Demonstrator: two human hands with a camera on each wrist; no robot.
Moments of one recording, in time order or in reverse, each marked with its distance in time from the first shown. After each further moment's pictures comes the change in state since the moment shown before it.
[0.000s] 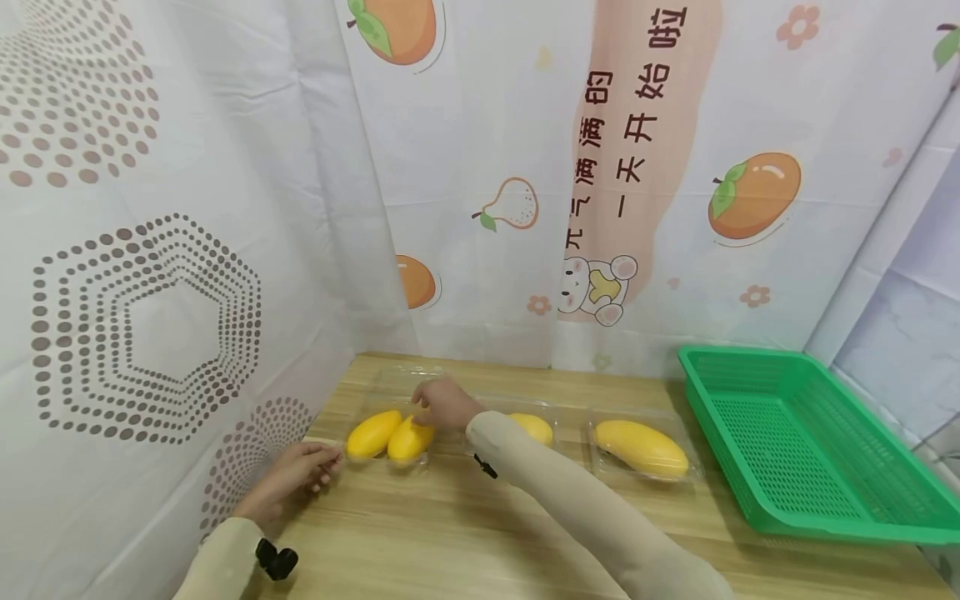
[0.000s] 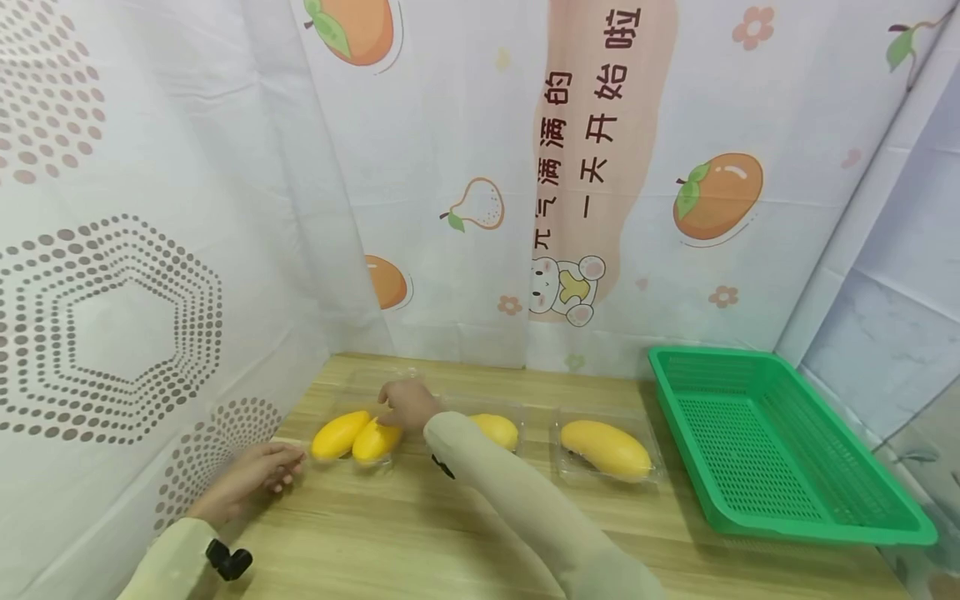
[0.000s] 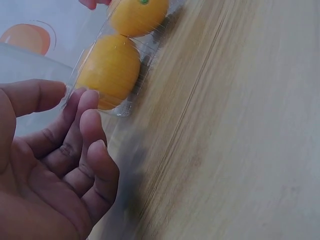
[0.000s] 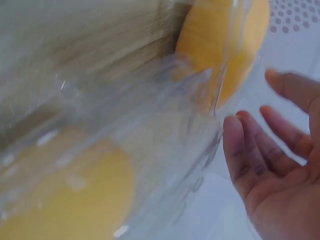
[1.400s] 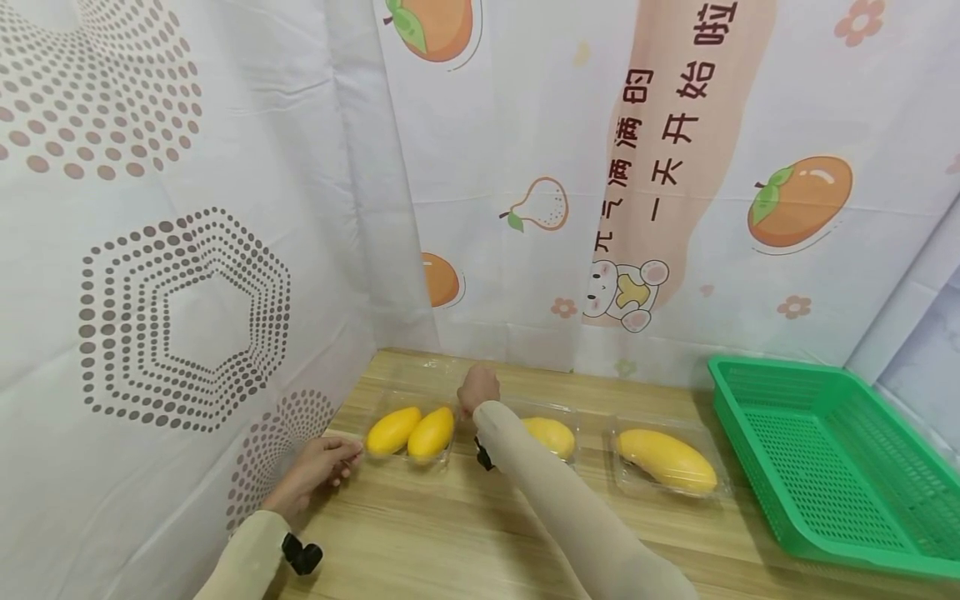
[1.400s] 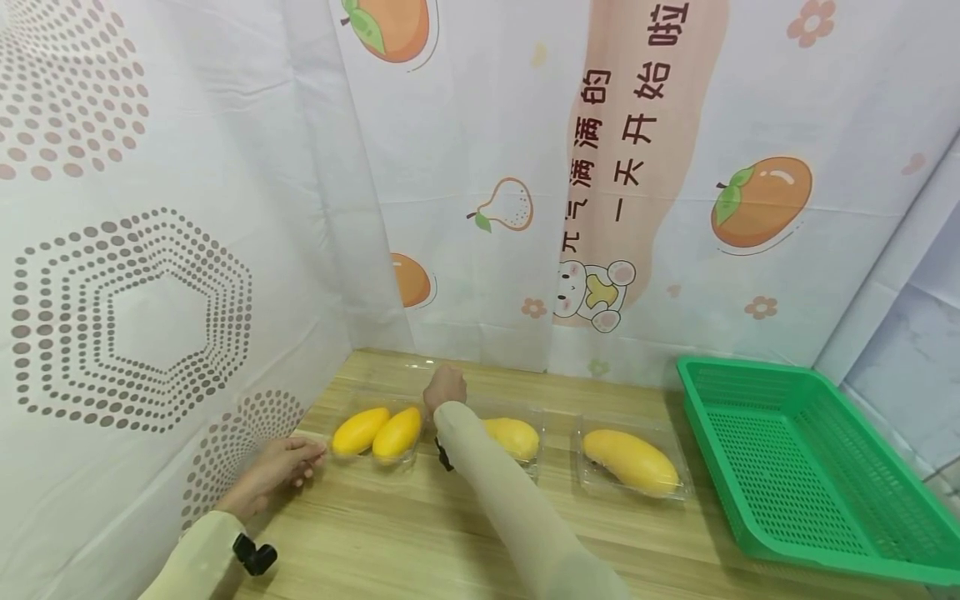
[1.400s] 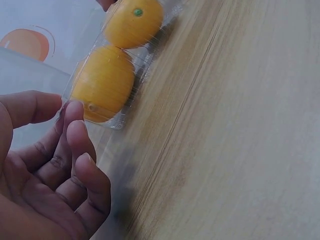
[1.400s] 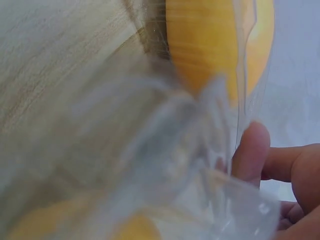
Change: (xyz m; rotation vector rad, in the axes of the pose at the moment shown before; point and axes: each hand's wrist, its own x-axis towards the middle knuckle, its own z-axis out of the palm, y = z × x) left_hand 0.001 -0.005 0.008 -0.039 0.142 0.004; right_hand 0.032 0.033 0.023 0.281 0.354 0.547
